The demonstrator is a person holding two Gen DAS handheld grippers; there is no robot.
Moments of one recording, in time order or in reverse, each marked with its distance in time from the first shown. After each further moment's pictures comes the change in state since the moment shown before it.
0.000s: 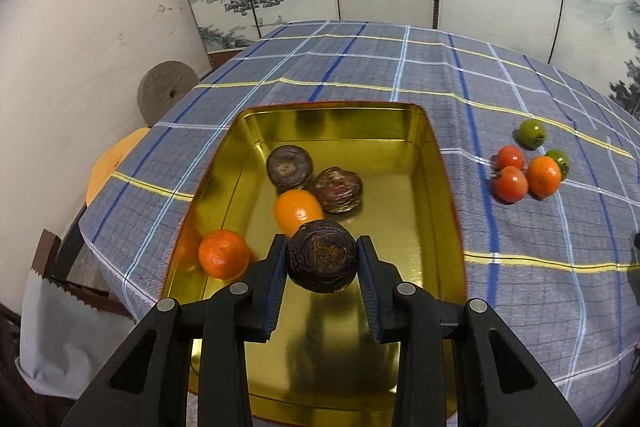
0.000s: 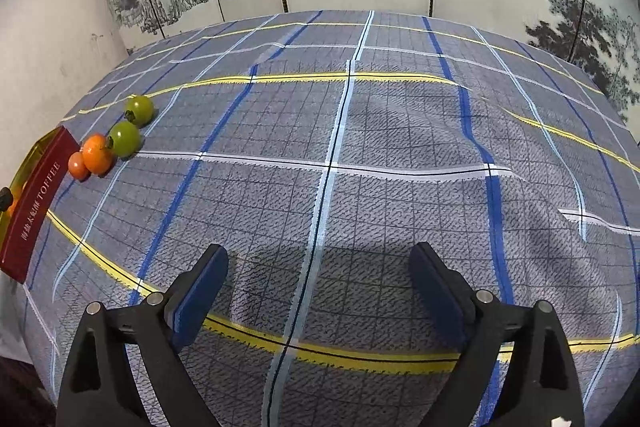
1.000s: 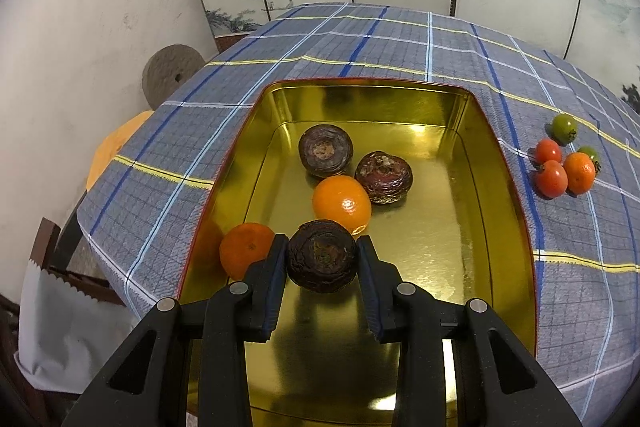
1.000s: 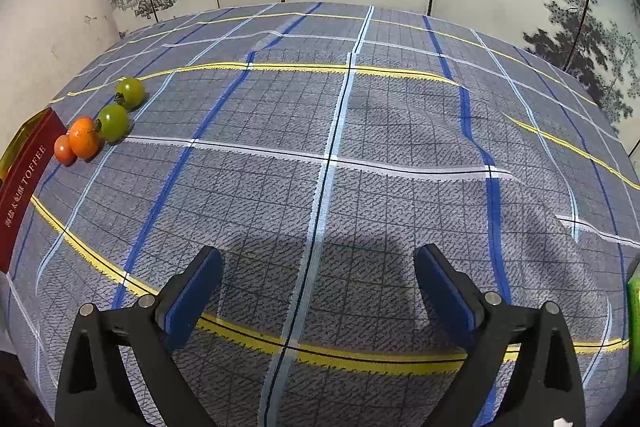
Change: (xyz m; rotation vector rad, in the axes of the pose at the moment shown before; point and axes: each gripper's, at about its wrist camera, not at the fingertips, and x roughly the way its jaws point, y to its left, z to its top) left arm 0.029 0.025 -0.001 -0.024 0.048 0.012; right arm 0.002 0.007 -0.001 -0.040 0.027 -0.057
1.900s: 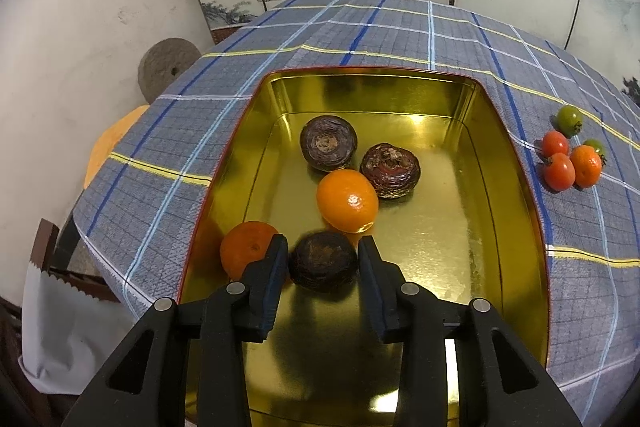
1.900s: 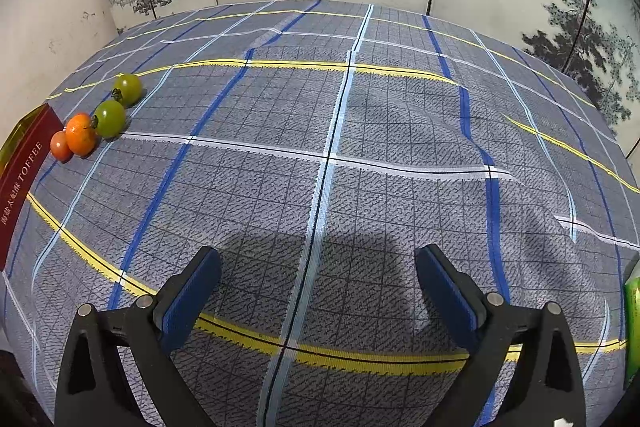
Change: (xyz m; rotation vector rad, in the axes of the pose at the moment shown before) left arm 0.007 0.006 0.002 0.012 0.039 -0.015; right arm 0.001 0.001 -0.001 -0.006 0.006 -0.014
